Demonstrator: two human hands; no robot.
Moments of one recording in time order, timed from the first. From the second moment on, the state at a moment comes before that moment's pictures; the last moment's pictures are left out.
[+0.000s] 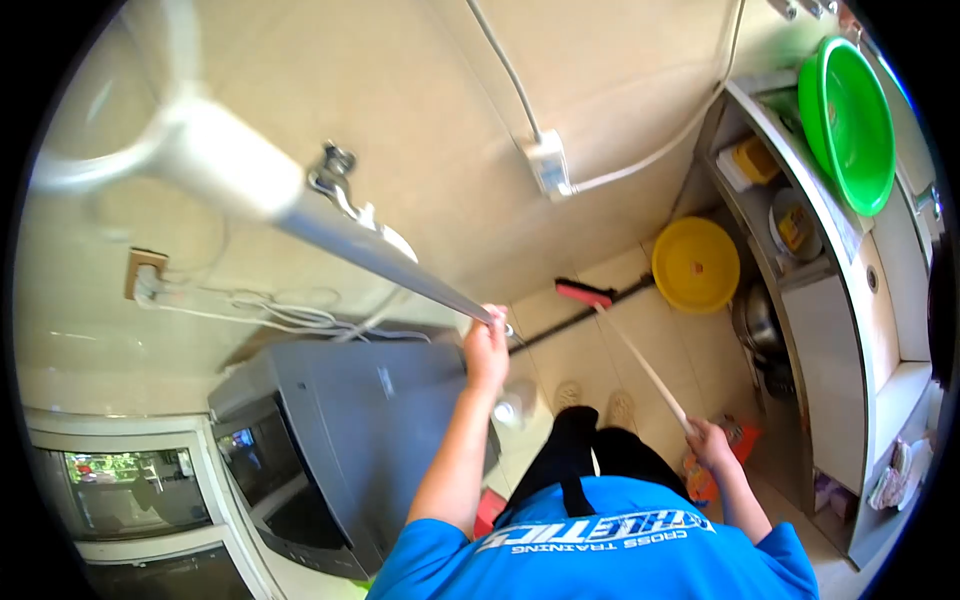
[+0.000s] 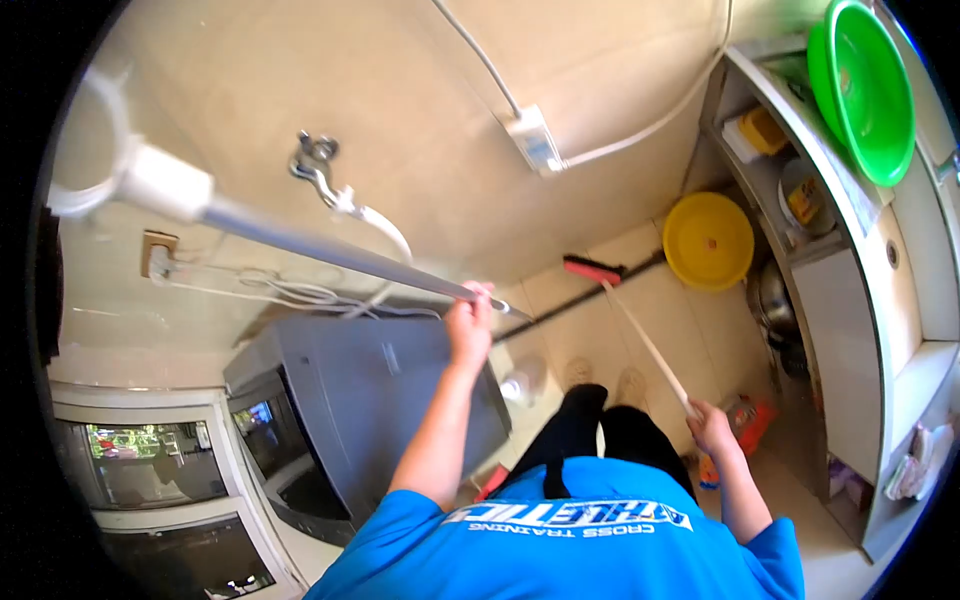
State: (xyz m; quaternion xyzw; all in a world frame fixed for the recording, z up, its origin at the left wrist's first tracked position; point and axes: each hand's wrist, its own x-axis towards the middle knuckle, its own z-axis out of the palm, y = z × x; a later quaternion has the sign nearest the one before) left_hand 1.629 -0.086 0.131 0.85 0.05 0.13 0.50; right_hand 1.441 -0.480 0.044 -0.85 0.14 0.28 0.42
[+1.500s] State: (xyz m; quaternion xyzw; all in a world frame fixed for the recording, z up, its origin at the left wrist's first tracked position) left_hand 1.754 -0.055 0.085 0.91 0.00 0.17 0.39; right_hand 1.354 -0.371 0.138 -0.84 0.32 0.27 0.36
